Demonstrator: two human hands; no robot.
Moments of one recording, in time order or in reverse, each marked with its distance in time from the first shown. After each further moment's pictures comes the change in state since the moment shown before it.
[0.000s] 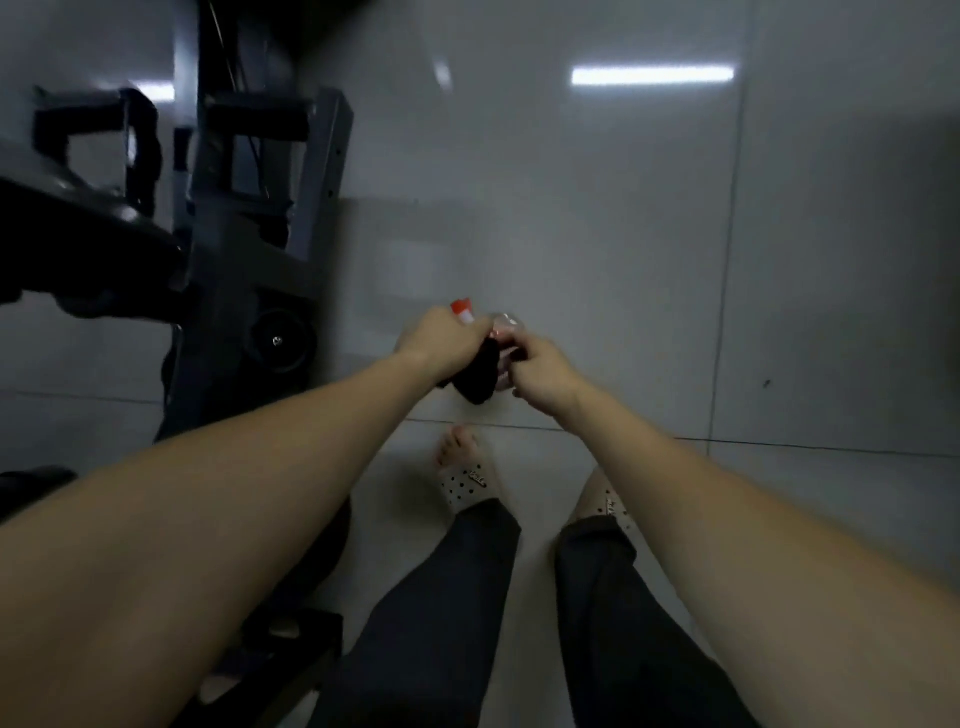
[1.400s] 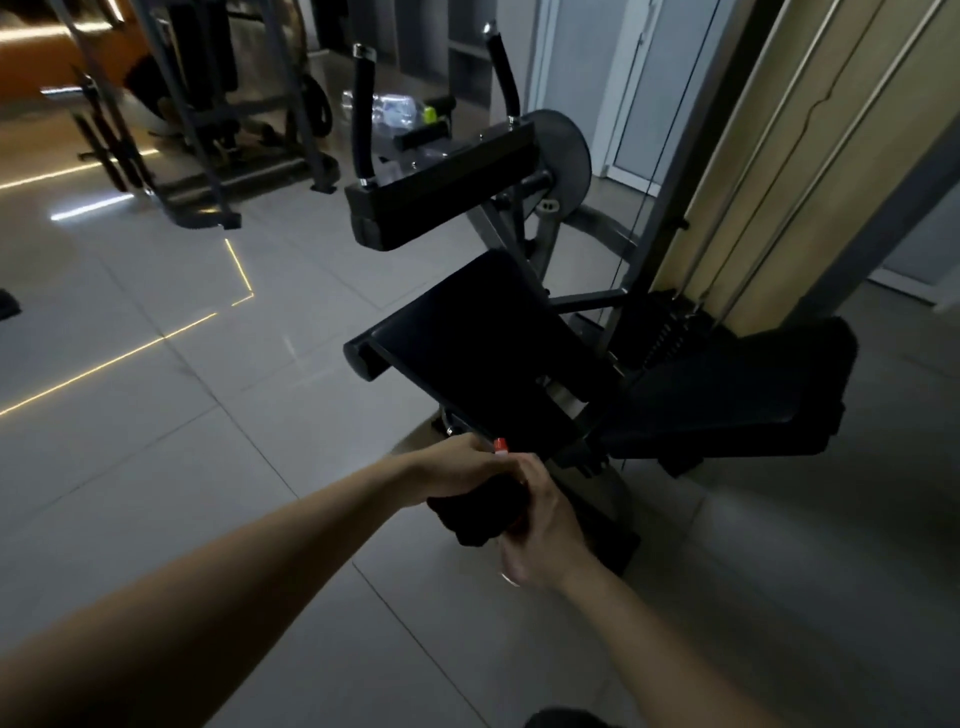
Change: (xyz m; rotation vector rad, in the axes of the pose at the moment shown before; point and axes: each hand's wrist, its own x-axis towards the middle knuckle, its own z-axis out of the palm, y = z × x) left_hand -0.450 0.690 -0.106 0.666 -0.565 1.015; right_hand -0.486 -0.279 -0.458 -0.025 1.208 -0.390
